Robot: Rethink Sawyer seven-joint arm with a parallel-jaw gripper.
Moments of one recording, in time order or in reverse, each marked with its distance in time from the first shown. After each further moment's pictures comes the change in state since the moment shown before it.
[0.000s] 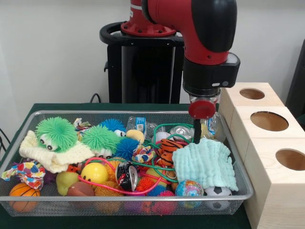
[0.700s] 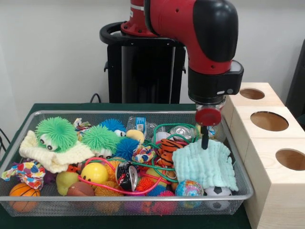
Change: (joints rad) arm -0.043 -0.012 0.086 0.022 -0.027 -0.010 0.000
